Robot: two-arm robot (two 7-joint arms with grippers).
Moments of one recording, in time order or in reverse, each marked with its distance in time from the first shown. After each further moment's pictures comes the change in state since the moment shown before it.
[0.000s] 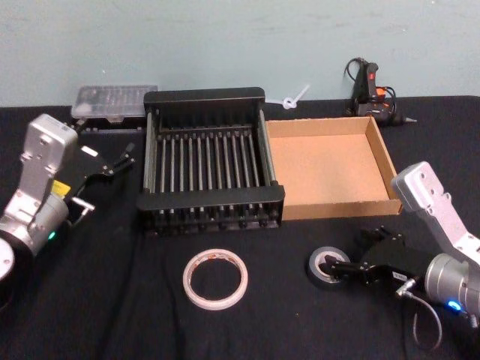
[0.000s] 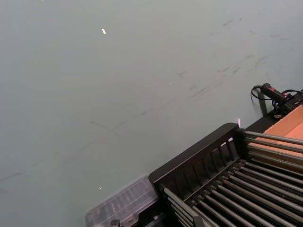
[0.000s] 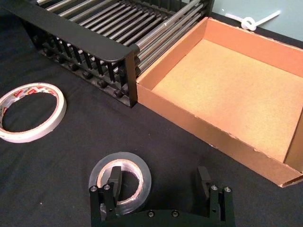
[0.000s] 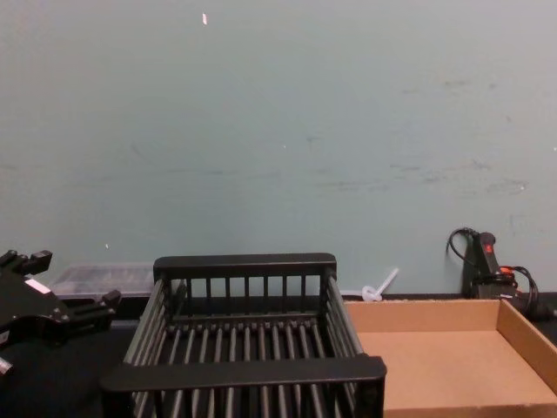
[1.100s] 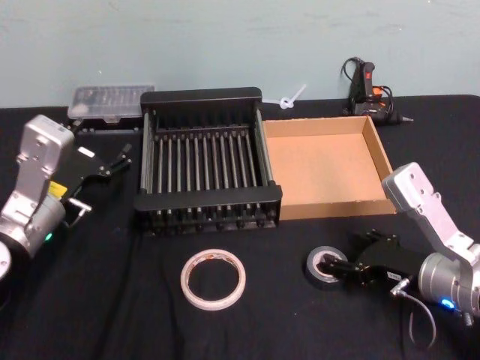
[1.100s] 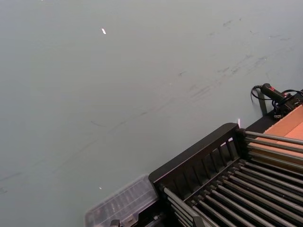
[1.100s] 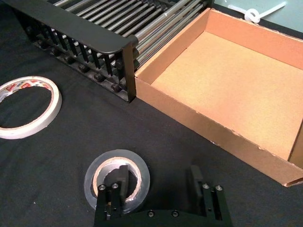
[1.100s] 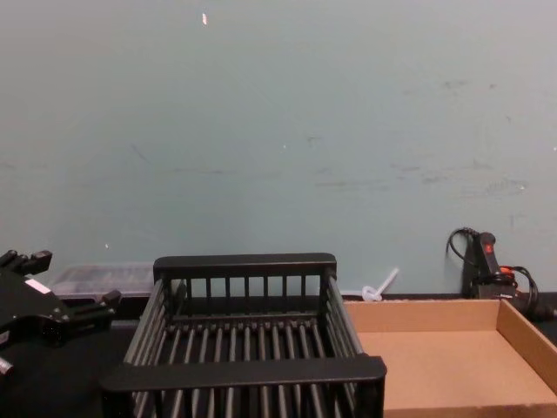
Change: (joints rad) left arm 0.000 0.000 0.000 0.000 0.000 0.000 0.000; right arm 0.018 -0.017 -0.009 0.023 -0.028 0.021 0.008
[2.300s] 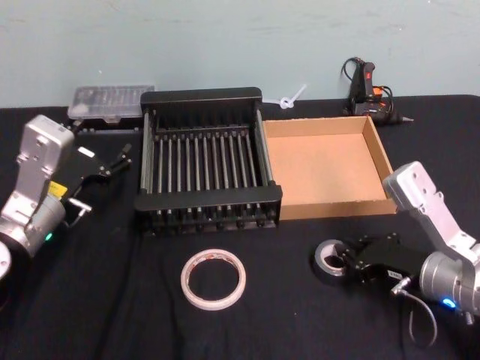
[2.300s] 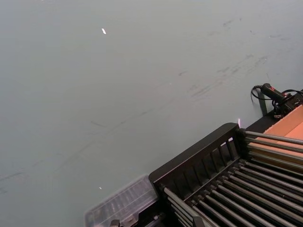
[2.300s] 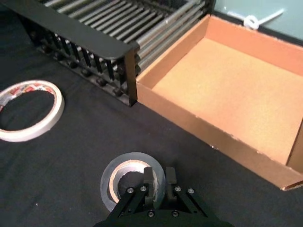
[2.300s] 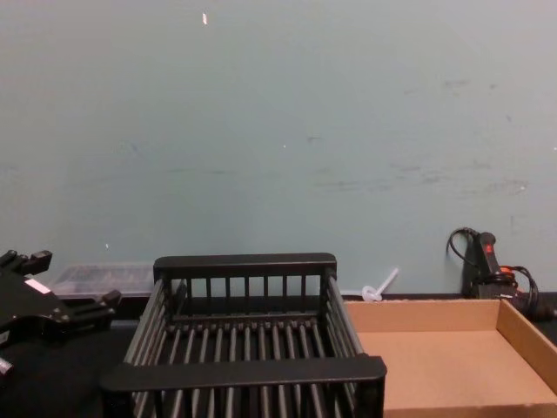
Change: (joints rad) left arm 0.000 0.000 0.000 0.000 0.000 0.000 0.000; right arm -0.004 0.002 0.004 -0.003 0.002 -0.014 0.004
